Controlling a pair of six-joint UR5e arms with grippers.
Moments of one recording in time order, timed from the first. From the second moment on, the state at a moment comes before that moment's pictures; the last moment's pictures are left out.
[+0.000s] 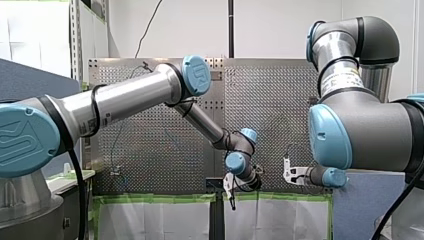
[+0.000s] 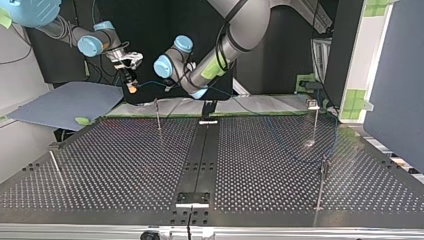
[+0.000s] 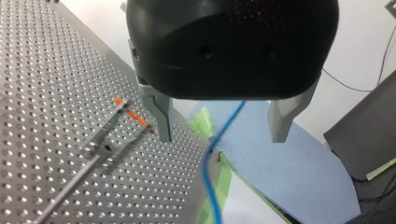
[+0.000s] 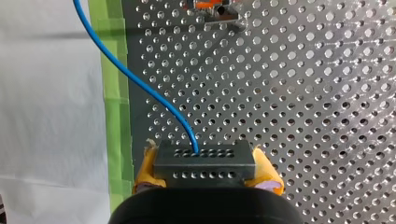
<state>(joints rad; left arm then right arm) -0.79 -2.76 -0.99 -3.07 -1.75 -2.20 1.58 -0.70 1.91 -0.94 0.97 1.52</state>
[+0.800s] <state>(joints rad) -0.77 -2.86 -0.85 -3.01 -1.76 -2.27 1.59 -0.70 1.91 -0.94 0.96 1.53</state>
